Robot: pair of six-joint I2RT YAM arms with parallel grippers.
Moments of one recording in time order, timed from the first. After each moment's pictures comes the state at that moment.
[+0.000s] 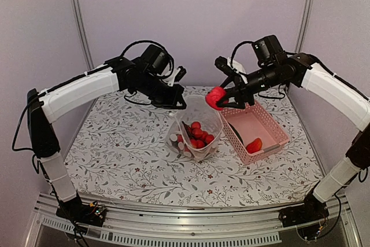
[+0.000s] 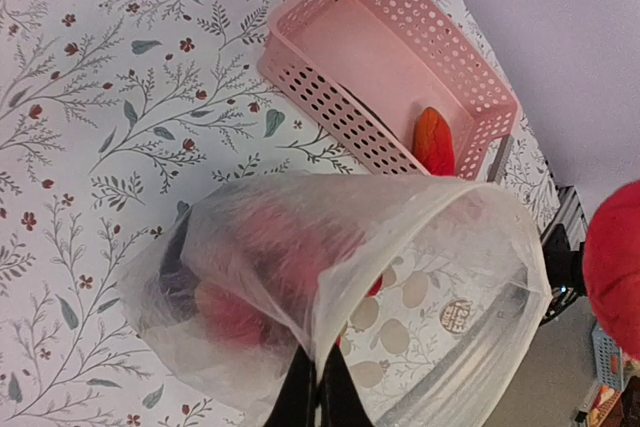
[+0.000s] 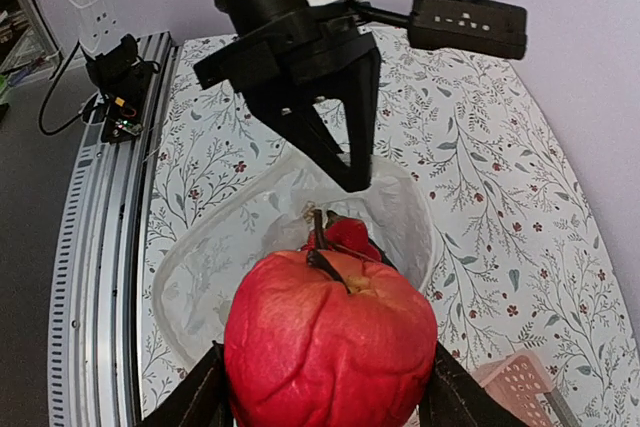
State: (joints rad) left arm -0.79 1.80 1.75 -0.80 0.20 -0.42; right arm 0.60 1.56 1.61 -0.79 -0.62 -0.54
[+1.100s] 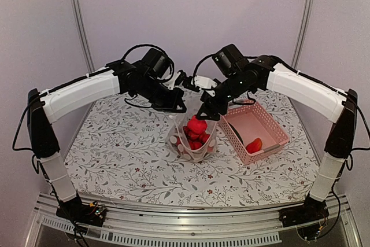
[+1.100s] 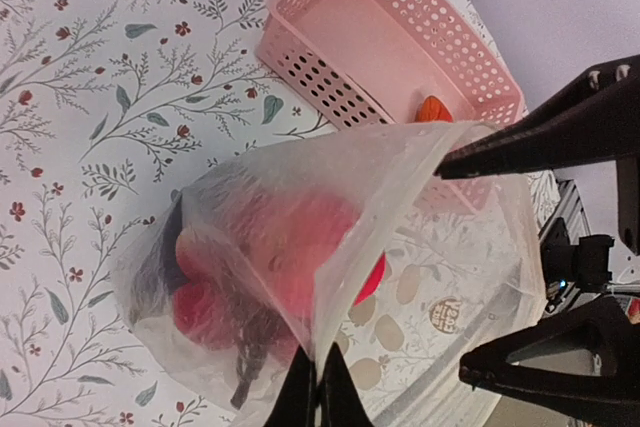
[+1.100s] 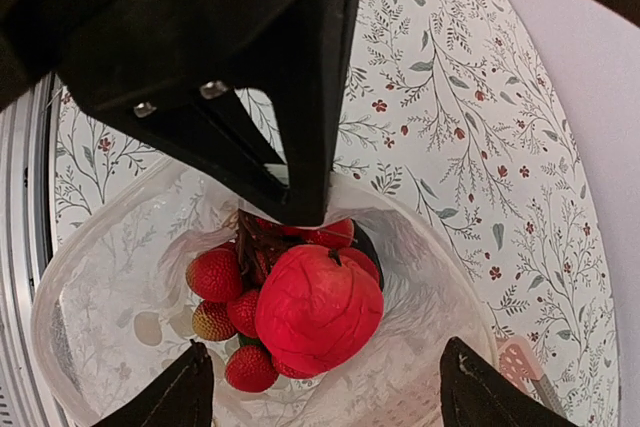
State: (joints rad) left arm -0.79 1.80 1.71 -0.77 0.22 -0.42; right arm 0.81 1.81 1.80 -0.86 -0.22 -0.51
